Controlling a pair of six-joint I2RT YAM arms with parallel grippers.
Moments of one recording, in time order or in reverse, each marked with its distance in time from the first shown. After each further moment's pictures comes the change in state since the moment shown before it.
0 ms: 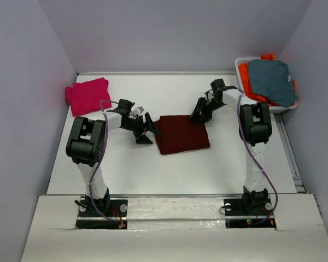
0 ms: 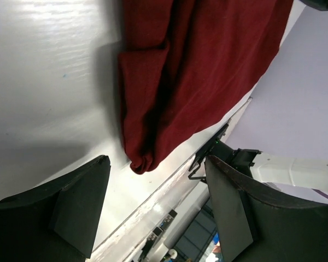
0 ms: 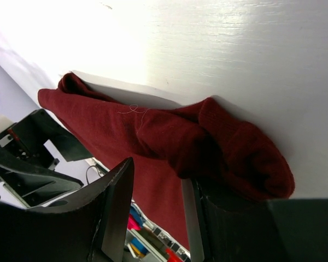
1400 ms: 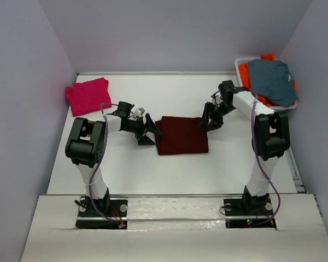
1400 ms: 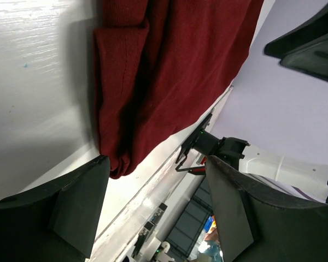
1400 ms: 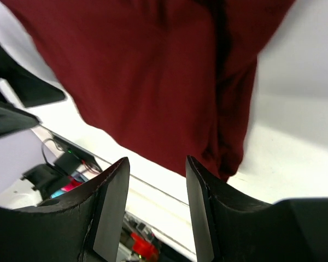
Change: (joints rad) left arm 0.003 -0.012 -0.073 0.122 0.095 -0.061; right arm 0.002 -0.344 -0.233 -0.172 0.111 -0.163
